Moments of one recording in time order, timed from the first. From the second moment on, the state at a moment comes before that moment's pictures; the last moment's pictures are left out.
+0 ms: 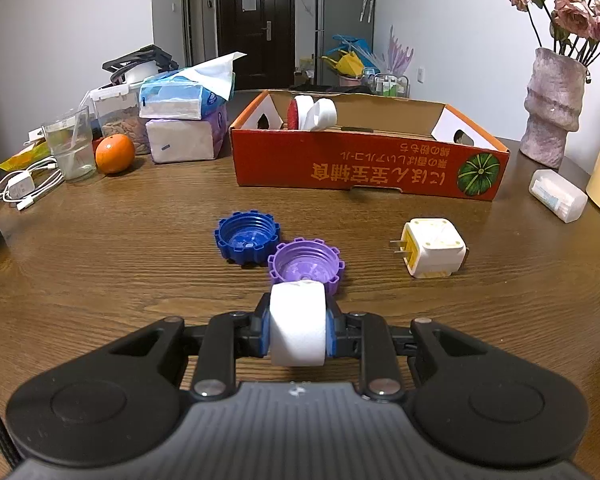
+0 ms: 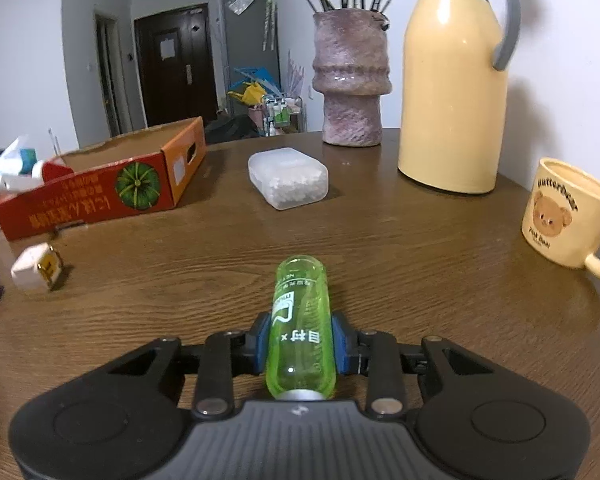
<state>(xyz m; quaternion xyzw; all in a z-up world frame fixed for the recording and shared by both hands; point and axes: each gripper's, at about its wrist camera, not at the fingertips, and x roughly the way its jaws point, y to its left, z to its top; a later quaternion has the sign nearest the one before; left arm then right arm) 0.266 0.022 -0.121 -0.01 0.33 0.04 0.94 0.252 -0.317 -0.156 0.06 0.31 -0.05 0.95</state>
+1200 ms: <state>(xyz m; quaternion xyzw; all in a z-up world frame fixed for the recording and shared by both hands) 0.267 0.005 -0.061 -0.01 0.26 0.00 0.96 0.248 -0.228 -0.086 0.05 0.22 0.06 0.97</state>
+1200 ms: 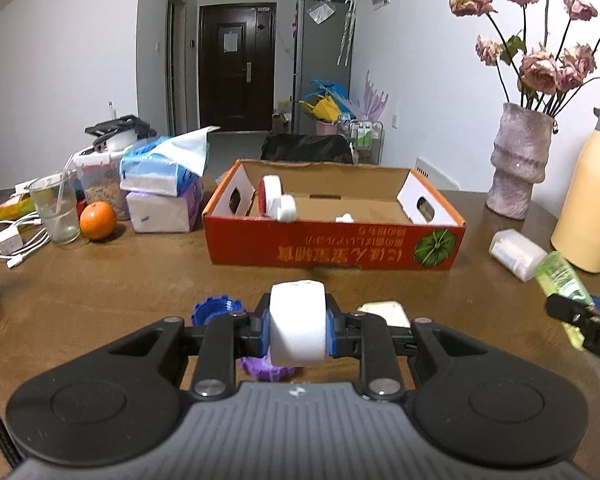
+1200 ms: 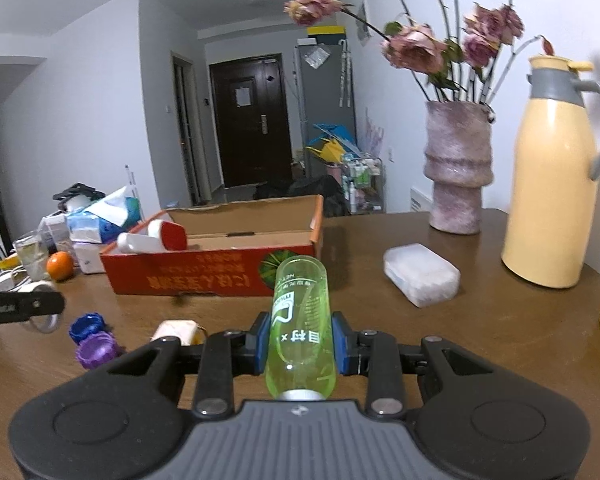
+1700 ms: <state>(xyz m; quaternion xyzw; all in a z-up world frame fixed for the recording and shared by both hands) 0.297 -0.005 -0.043 -0.04 0.24 -0.01 0.97 0.280 -0.200 -0.069 0.07 0.20 0.08 0.97</state>
